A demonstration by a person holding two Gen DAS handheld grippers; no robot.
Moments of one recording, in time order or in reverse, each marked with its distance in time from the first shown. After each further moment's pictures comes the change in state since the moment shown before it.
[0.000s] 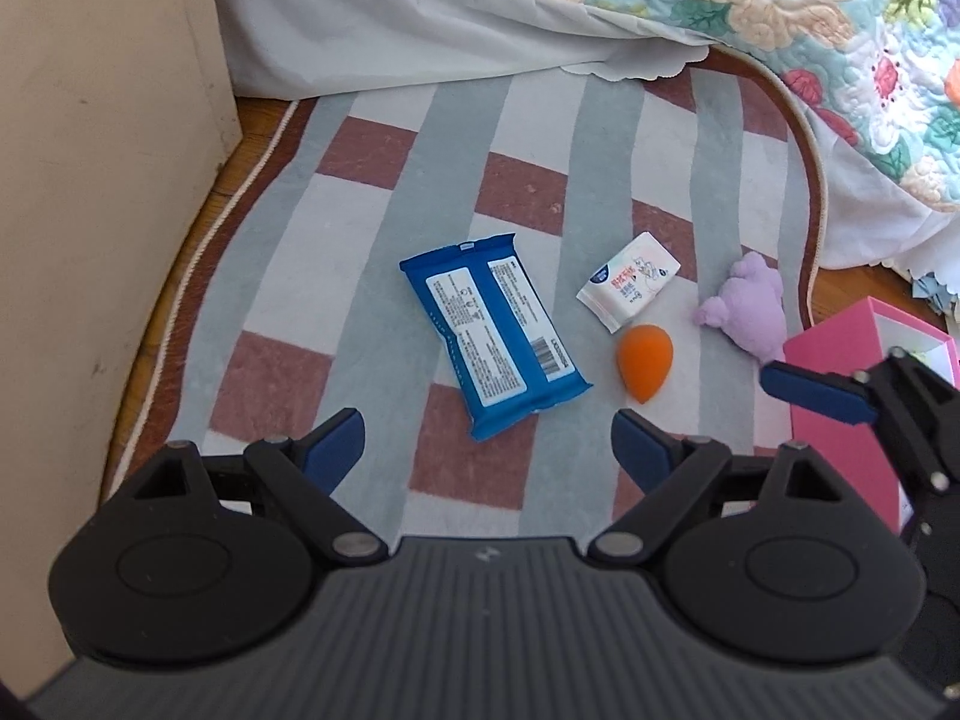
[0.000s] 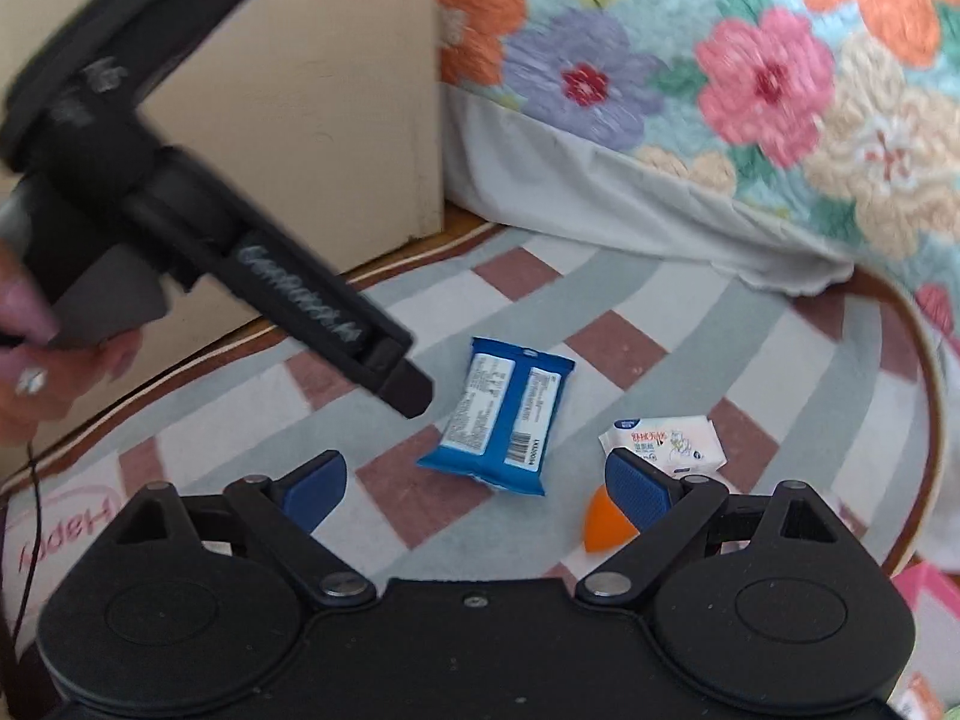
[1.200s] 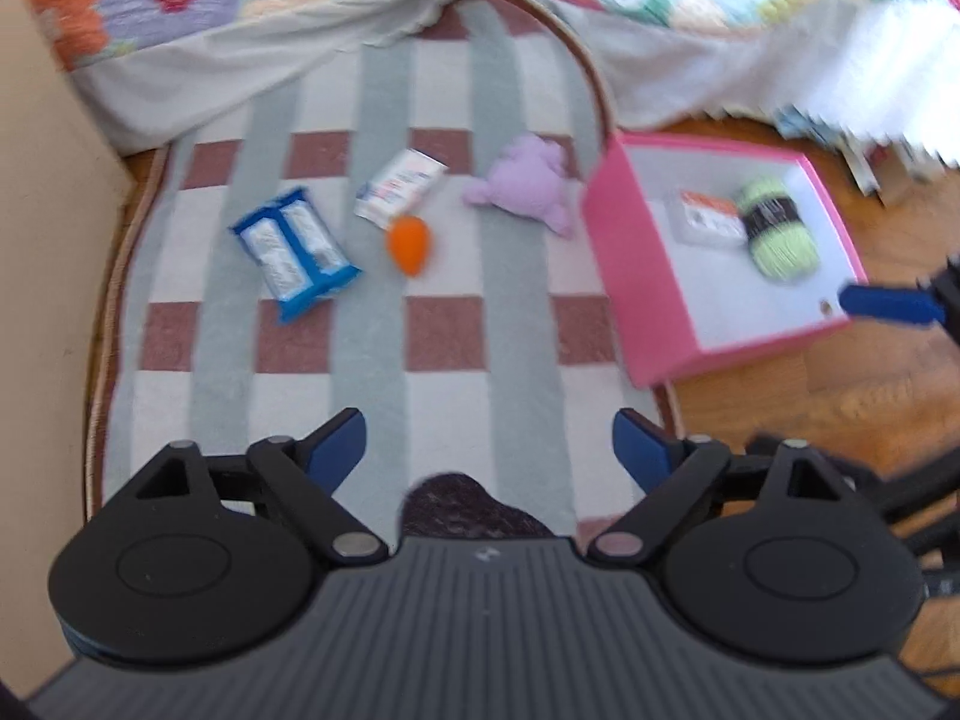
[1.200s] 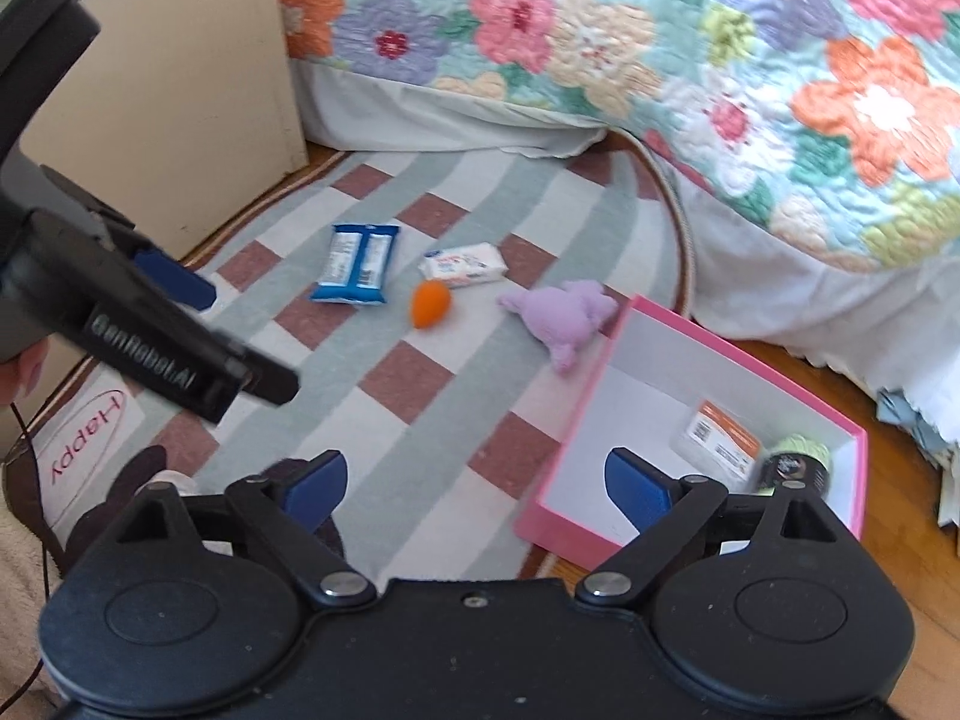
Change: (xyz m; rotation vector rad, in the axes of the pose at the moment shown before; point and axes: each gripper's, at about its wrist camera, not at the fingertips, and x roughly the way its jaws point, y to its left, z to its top) left arm -0.109 -0.166 -0.081 0.252 0.062 0.010; right arm -0.203 -0.033 -0.064 0.176 0.177 -0.189
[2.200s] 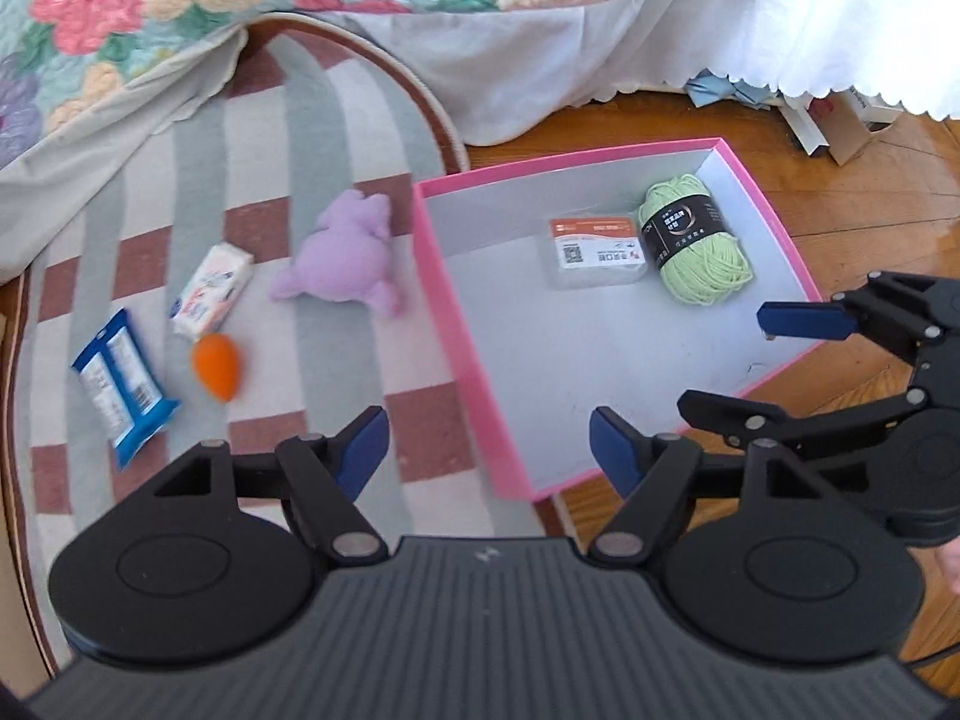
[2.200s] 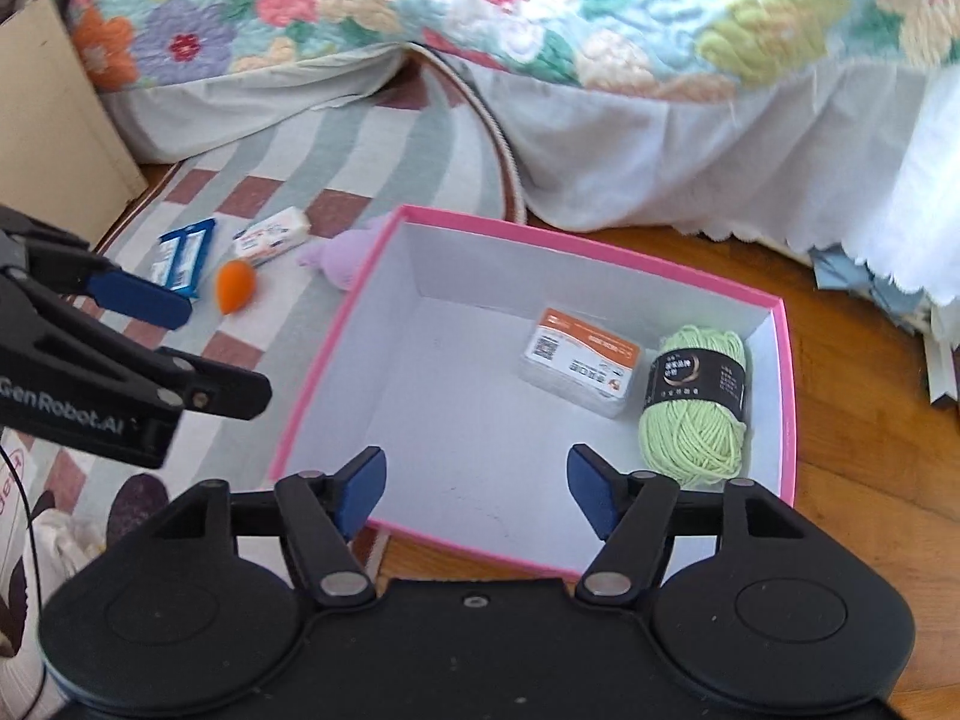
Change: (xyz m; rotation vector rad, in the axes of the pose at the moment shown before) left arm 0.073 -0.141 0.065 0.180 0.030 -0.075; right arm 0.048 -0.148 -0.040 0.243 0.071 -0.061
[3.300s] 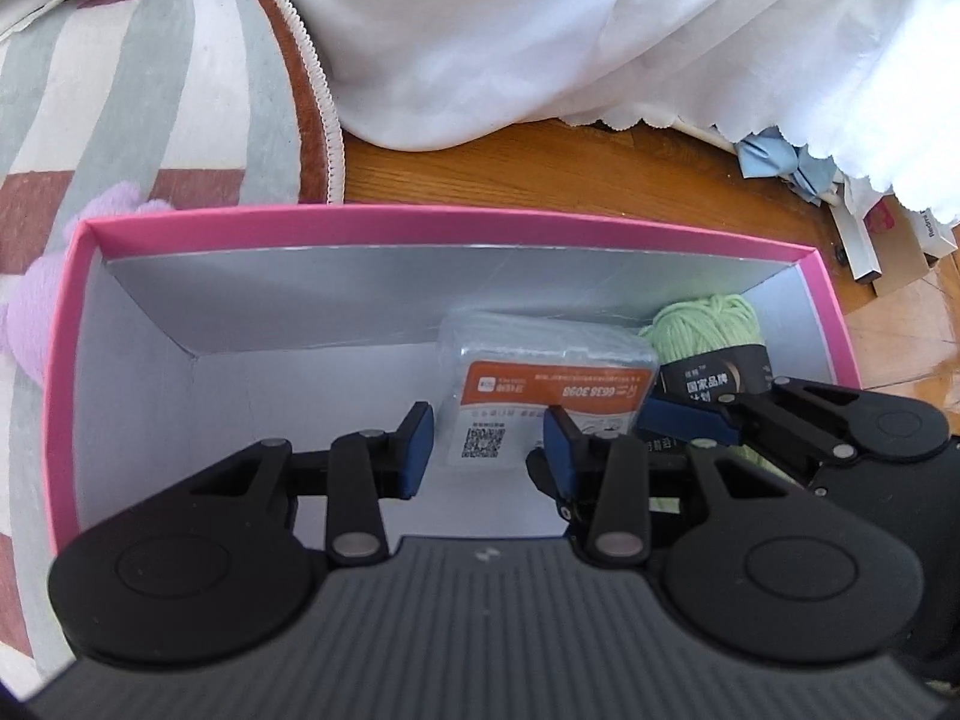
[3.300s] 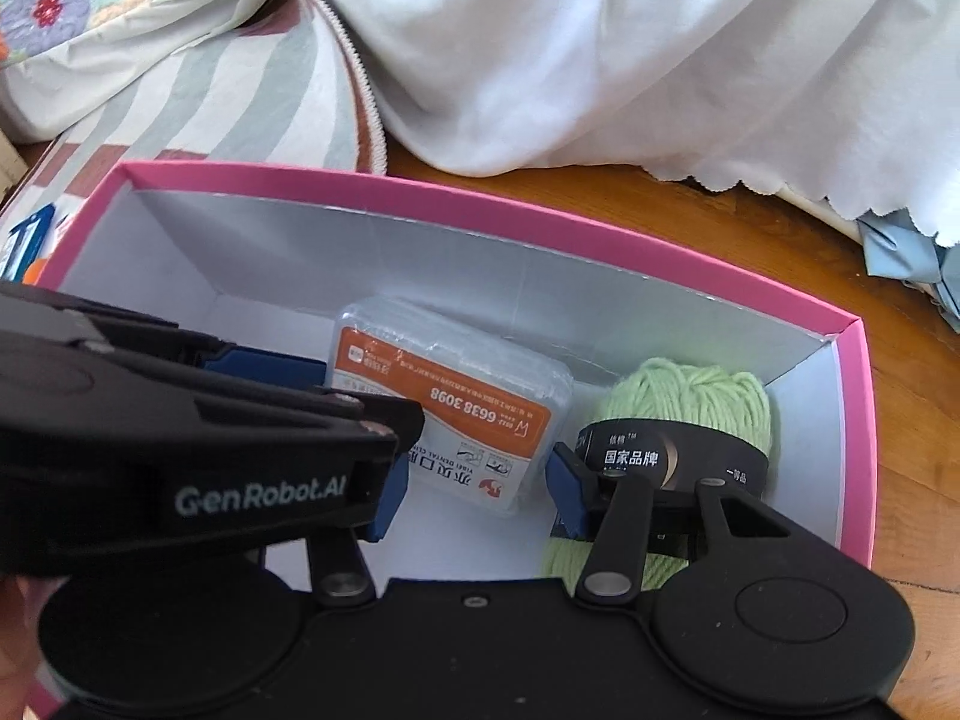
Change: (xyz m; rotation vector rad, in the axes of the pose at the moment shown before) left arm 0.205 -0.048 0.085 -0.247 -0.031 -0.125; right arm 0.168 -0.102 0.037 0.020 0.090 -0.027
